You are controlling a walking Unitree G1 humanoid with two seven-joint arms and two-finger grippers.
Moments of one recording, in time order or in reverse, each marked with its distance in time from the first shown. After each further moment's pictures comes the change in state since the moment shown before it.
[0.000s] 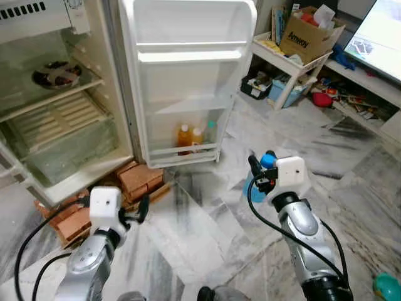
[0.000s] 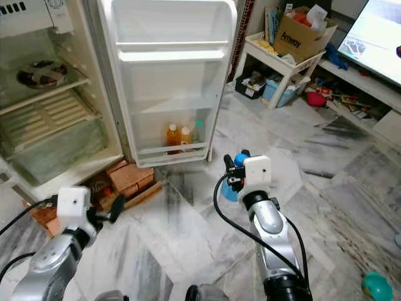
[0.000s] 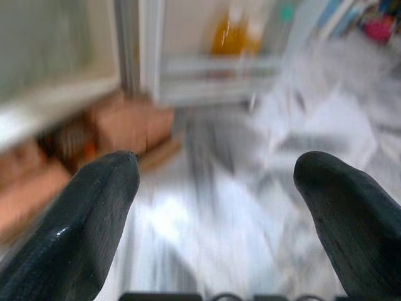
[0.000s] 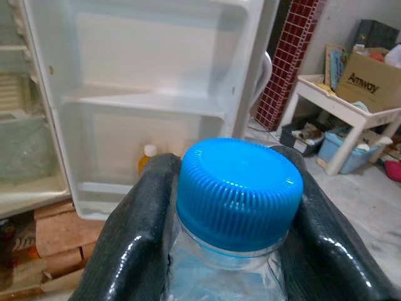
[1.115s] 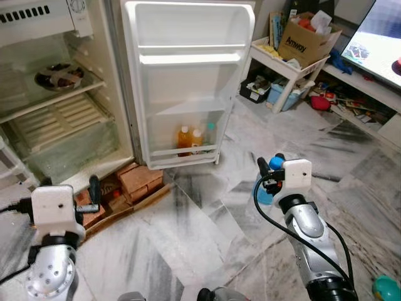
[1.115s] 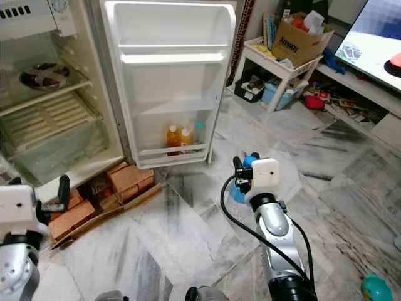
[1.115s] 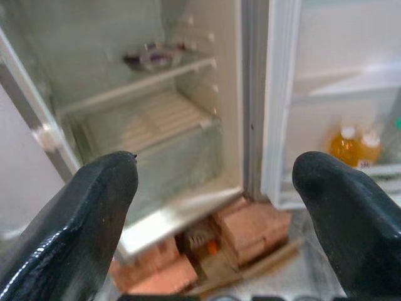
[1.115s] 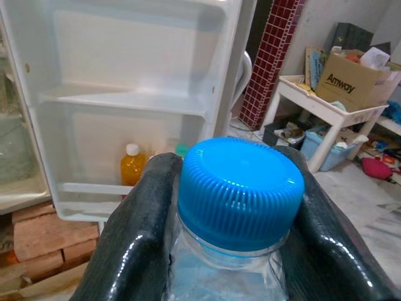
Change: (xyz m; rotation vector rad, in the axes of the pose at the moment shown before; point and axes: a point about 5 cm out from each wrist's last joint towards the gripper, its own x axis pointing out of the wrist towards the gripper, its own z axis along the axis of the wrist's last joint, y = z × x) left arm -0.036 0.021 0.058 0.211 -0.373 0.375; right arm -0.005 -0.011 -0.004 -0.009 0.009 -0.064
